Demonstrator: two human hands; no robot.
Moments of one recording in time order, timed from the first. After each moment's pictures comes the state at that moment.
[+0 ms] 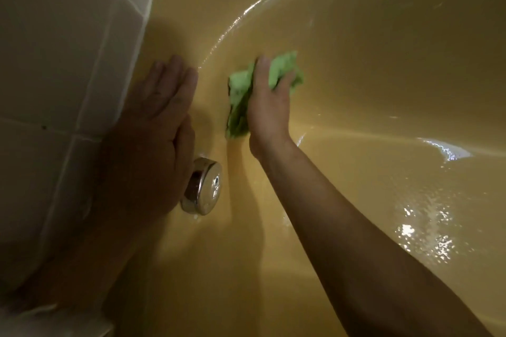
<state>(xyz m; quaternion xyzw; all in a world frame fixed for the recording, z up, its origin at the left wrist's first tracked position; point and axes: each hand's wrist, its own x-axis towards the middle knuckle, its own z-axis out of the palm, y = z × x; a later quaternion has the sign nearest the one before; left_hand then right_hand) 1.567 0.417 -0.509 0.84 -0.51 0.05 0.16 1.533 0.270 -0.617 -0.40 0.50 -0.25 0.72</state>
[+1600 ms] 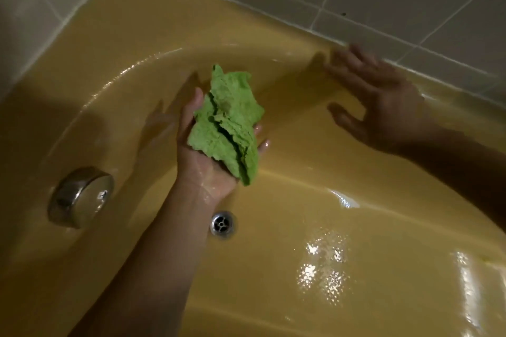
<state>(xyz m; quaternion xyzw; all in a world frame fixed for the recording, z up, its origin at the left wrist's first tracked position) 1.453 0.262 -0.535 0.38 0.12 -0.50 0.77 1.311 0.017 -0.486 -1.00 0.04 -0.08 0.01</state>
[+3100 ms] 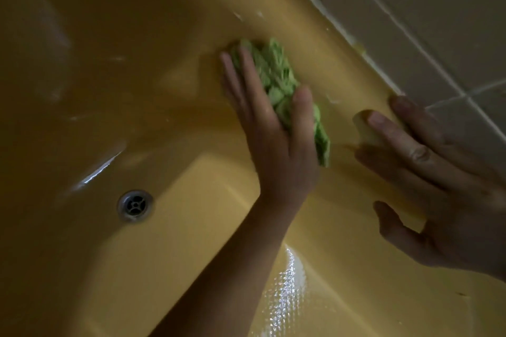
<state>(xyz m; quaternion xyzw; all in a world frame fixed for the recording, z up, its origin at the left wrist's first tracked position) 1.353 0.020 -0.604 0.66 0.08 0.06 0.74 1.229 -0.123 -0.509 -0.96 -0.29 -0.01 -0.03</state>
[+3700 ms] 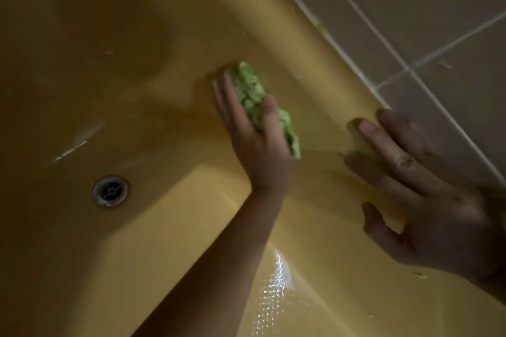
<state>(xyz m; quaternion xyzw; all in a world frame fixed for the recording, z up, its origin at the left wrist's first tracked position) 1.325 -0.007 -0.638 0.62 0.16 0.08 0.76 1.226 -0.148 -0.496 -0.96 -0.26 -0.04 -0.03</state>
